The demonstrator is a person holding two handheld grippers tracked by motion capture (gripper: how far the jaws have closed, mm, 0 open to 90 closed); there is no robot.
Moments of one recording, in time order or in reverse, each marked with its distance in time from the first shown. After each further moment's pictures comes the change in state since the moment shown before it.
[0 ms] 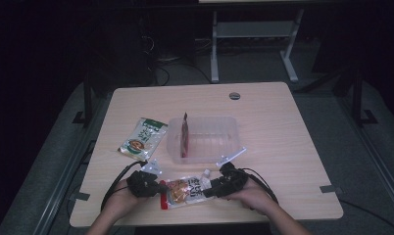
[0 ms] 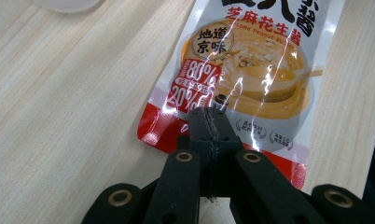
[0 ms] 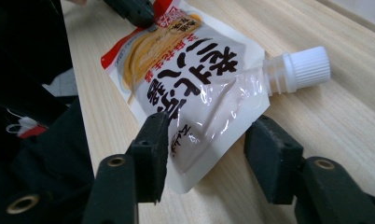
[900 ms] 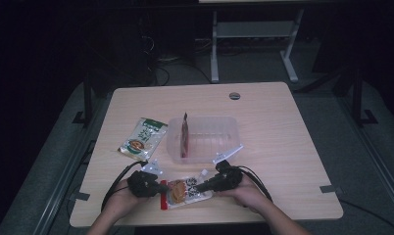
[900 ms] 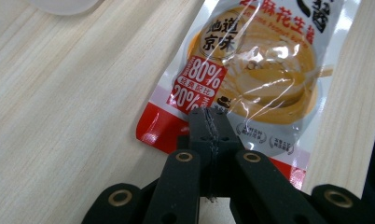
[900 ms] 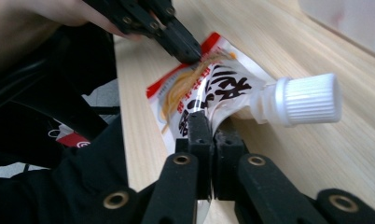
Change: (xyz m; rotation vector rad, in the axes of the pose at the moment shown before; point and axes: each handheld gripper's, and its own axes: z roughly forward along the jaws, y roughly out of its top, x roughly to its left) left arm -0.001 0.001 0.001 -0.001 -0.006 0.009; right arm 0.008 0.014 0.003 -0.082 0.140 -0.073
